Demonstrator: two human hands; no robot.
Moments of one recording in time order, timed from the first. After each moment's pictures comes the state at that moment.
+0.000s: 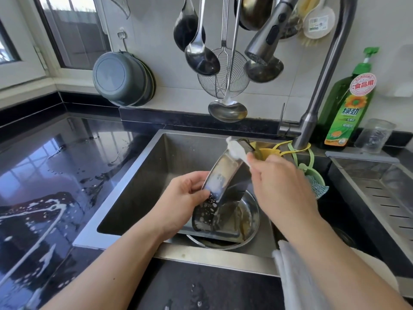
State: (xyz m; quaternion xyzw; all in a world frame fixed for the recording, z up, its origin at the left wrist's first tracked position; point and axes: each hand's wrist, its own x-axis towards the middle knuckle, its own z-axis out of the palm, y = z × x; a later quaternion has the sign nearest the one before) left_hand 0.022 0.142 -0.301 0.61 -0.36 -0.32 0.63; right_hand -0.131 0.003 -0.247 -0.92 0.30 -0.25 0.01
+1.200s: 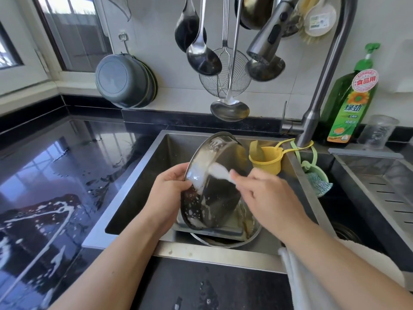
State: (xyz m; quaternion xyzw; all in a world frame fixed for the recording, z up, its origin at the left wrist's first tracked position) left_hand 0.043 0.151 -0.298 0.59 -0.25 -0.29 0.71; right_hand -0.124 -0.001 -0.284 -0.95 0.18 -0.24 0.07
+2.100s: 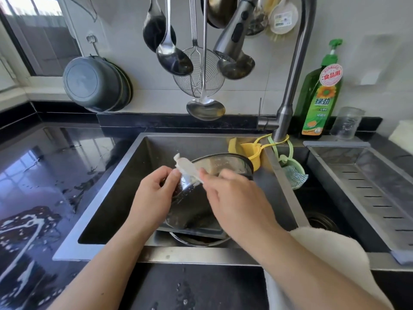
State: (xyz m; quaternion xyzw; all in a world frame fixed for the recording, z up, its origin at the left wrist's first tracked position) left_hand 0.021 0.147 -0.289 0.76 -0.35 -0.08 0.55; right_hand -0.130 0.044 -0.262 -0.94 0.21 -0.25 0.09
